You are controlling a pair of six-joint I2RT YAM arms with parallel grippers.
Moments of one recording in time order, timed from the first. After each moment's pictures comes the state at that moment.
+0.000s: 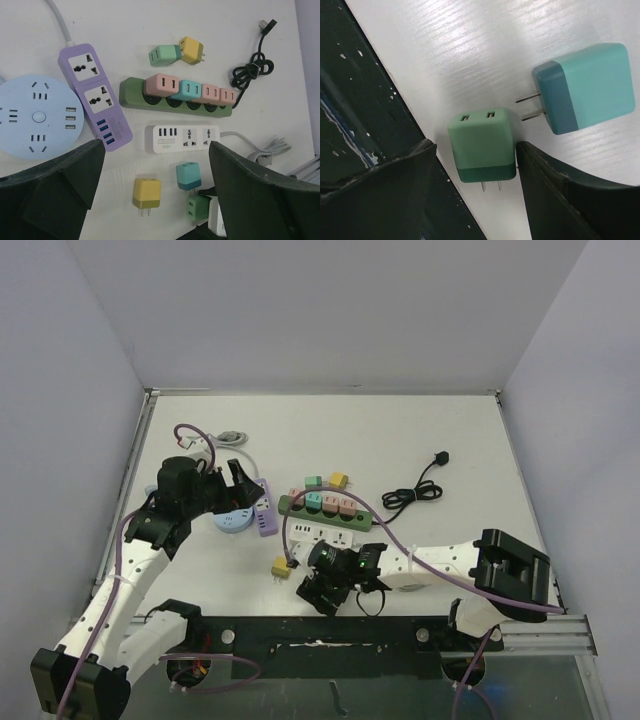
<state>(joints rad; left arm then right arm) -0.27 0.91 0.80 -0.43 0.24 -0.52 1.22 1.51 0.77 -0.34 -0.09 0.16</state>
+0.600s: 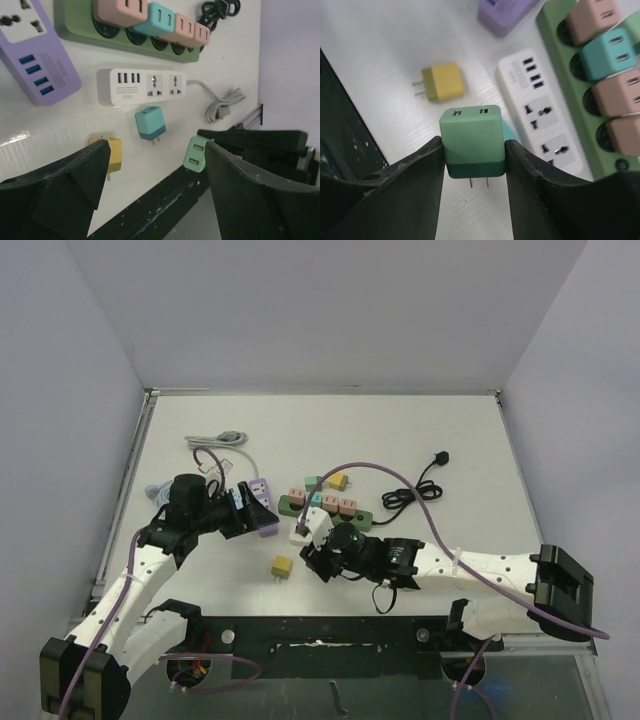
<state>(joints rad) -0.27 0.91 0.62 -0.37 0.50 -0.68 1.20 1.30 0.76 -0.19 0.15 0.09</state>
